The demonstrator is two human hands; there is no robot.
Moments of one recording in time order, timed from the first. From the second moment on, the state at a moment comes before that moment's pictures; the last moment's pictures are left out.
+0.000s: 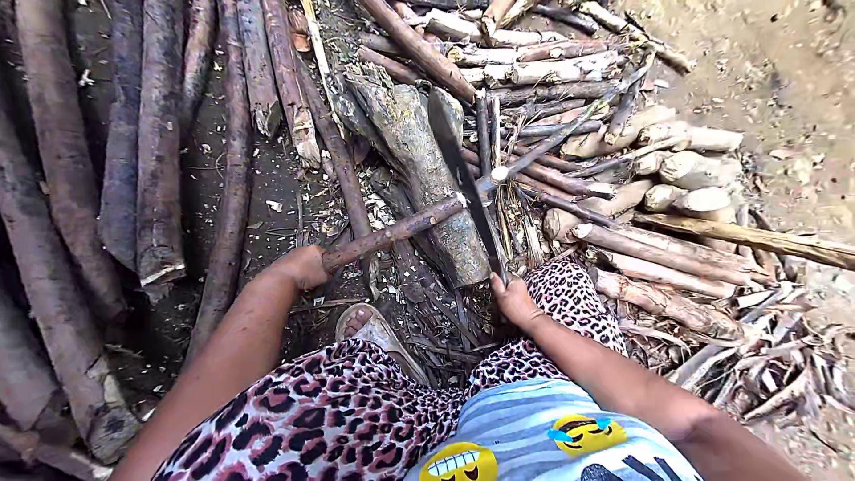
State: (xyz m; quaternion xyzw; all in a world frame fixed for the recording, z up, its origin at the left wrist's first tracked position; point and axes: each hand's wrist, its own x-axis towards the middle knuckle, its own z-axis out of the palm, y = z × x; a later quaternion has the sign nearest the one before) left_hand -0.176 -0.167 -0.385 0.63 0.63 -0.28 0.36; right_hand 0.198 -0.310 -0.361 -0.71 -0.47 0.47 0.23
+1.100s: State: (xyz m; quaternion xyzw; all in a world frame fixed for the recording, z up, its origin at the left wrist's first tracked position) left_hand -0.035 -0.108 -0.133 0.70 0.54 -0.46 0.08; right_hand 0.216 -0.284 -0.348 -0.66 -0.34 0.65 0.15
